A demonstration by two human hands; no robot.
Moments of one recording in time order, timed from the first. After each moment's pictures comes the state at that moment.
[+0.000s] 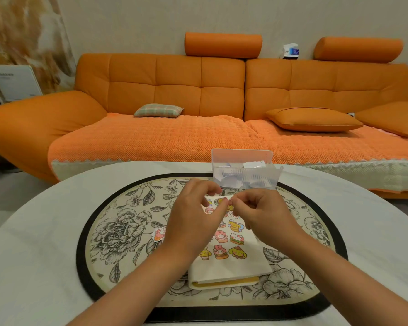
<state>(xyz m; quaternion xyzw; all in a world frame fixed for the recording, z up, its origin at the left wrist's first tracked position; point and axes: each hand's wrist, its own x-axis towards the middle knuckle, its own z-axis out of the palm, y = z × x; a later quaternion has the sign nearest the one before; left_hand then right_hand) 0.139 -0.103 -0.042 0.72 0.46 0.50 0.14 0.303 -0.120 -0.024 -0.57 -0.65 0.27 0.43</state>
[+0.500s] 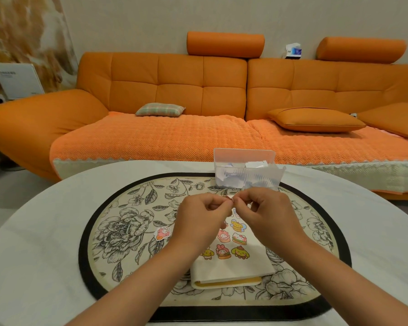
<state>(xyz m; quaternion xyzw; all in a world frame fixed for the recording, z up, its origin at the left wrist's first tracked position) 0.147 -0.110 -0.032 0.61 0.52 0.45 0.40 0.303 -0.120 -0.032 -0.58 -0.70 0.08 0.41</state>
